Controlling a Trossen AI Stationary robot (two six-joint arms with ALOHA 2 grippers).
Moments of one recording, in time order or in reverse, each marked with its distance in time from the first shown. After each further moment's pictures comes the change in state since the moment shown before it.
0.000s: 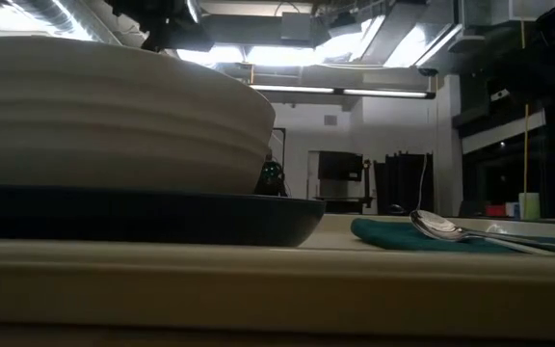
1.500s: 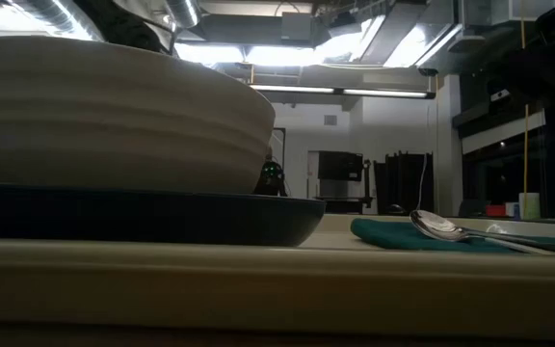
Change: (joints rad) left arm 0.282 0.579 0.000 -0.279 0.019 -0.381; right arm 0.000 0.000 0.000 0.000 0.000 0.001
